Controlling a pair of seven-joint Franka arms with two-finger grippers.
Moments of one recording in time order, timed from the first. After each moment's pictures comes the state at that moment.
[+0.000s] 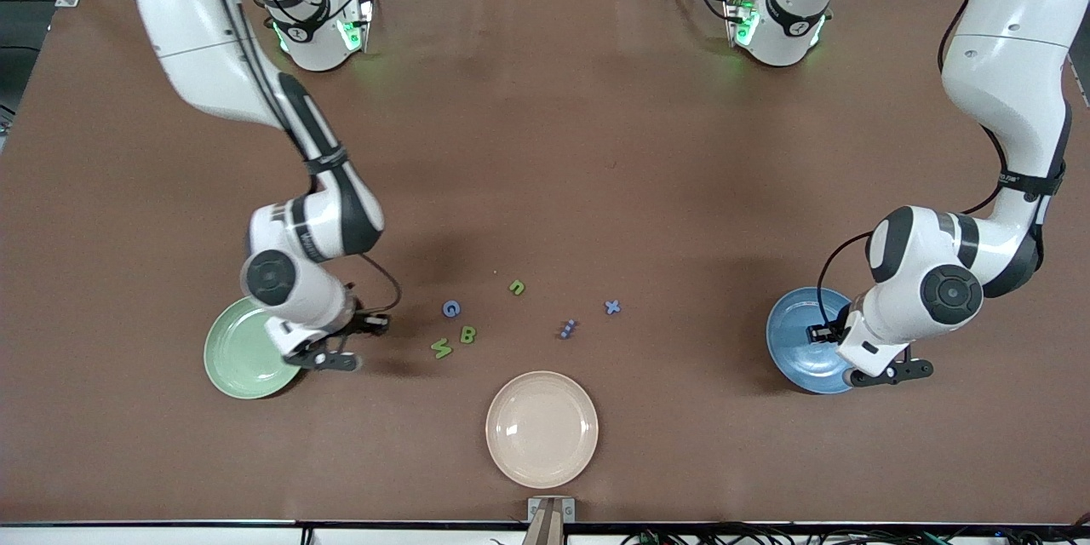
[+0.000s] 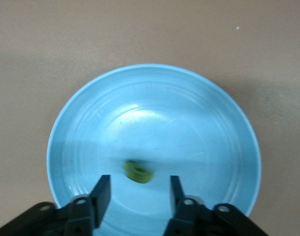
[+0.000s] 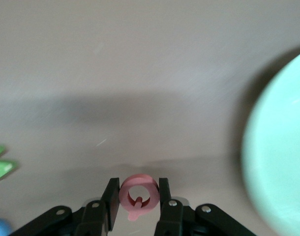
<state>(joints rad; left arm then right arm) 0.26 0.74 -0.37 -1.57 0.38 2.22 -0.41 0.21 0.72 -0.02 -1.56 0.03 2.31 0.23</state>
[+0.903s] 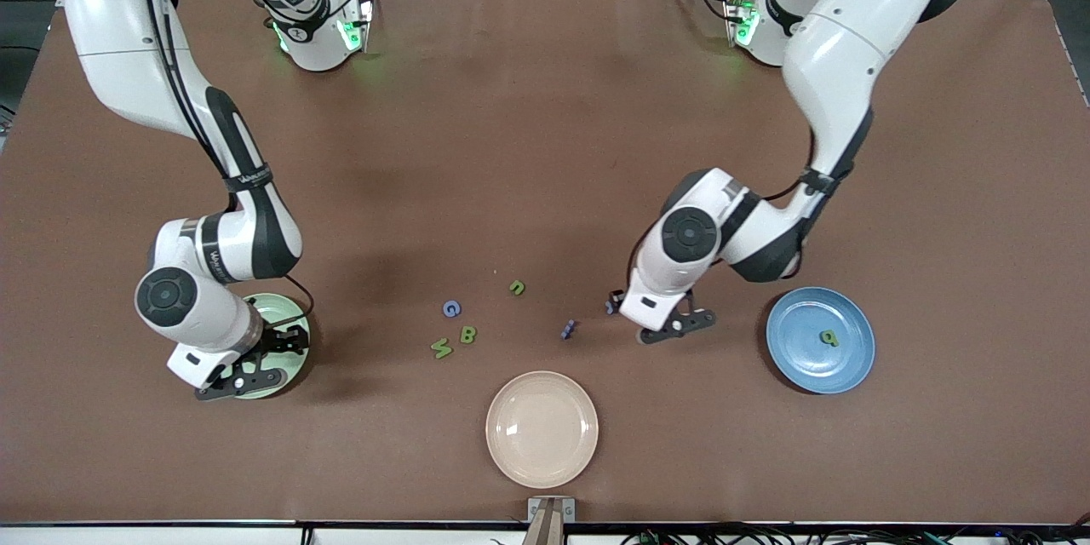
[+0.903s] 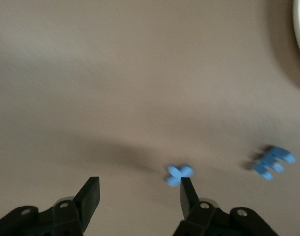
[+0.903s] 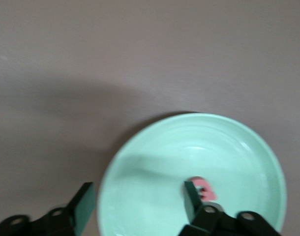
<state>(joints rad) -0.20 0.84 -0.45 -1.45 0.38 2.22 -1.05 0.09 0.72 0.02 -1.52 -0.14 2.30 -0.01</state>
